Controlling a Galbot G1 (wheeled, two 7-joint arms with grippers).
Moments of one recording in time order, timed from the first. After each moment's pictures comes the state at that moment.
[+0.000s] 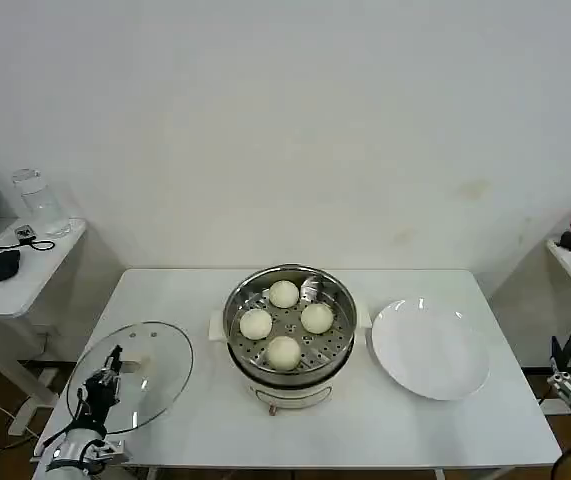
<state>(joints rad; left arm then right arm) 1.48 -1.13 -0.65 -1.69 1.03 -0.01 -0.22 -1.81 1.38 1.18 2.18 0.48 0.23 -0.23</state>
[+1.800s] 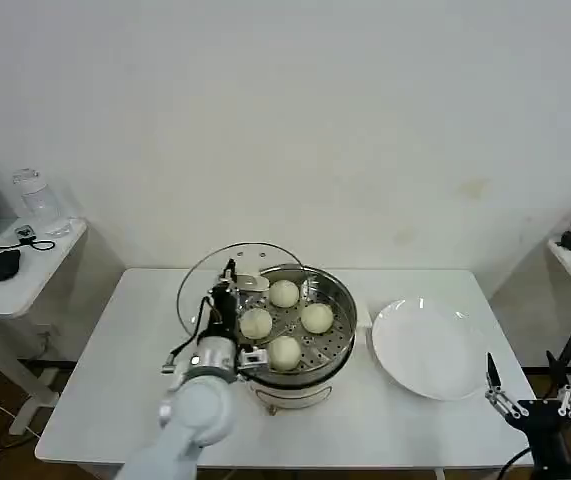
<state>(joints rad) 0.99 -1.26 -0.03 -1.96 1.31 0.59 0.24 -1.79 1.49 1.00 2.15 0.23 0.28 -0.22</state>
